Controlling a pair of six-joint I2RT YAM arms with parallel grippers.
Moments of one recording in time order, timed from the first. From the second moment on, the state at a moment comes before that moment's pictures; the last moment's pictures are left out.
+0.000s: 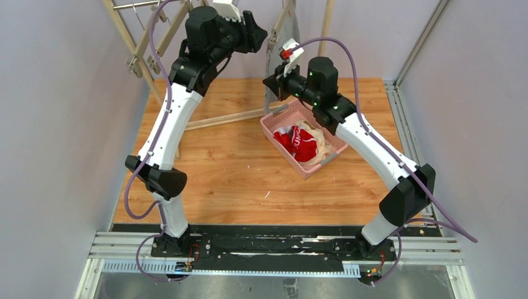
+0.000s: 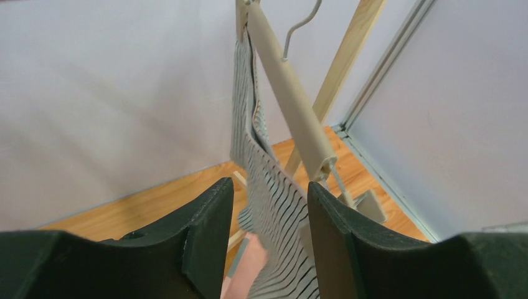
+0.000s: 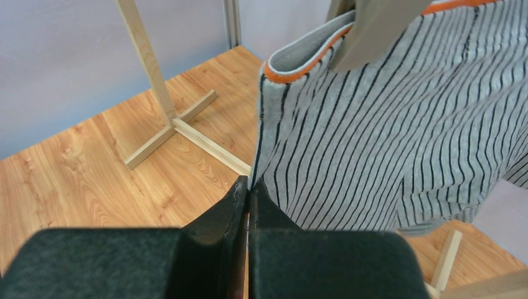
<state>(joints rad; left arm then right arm) -0.45 1.85 2.35 -0.49 0.10 -0.22 0.59 1.59 1.59 -0.05 -0.30 -0.03</state>
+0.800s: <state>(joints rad) -0.45 1.86 2.36 -0.35 0.13 -0.24 0.64 1.70 1.68 -0.12 -0.27 -0.08</state>
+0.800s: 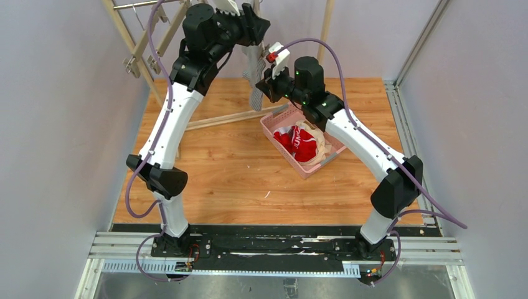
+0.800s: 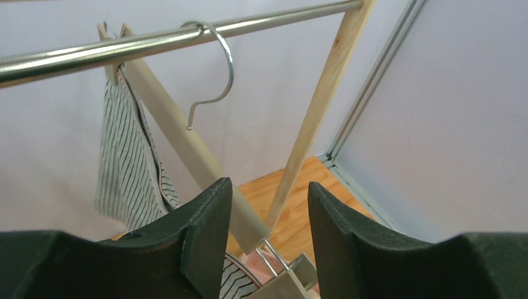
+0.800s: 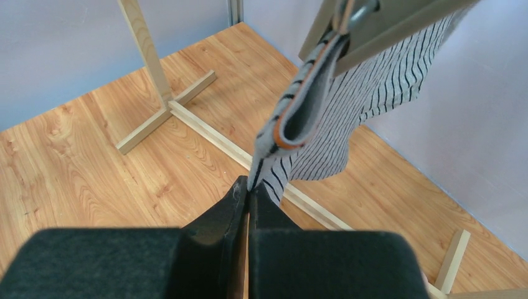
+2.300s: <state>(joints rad) -0.45 1.94 2.37 -0.40 0.02 -0.14 0.66 1.66 1.61 -0.12 -0.23 -0.11</state>
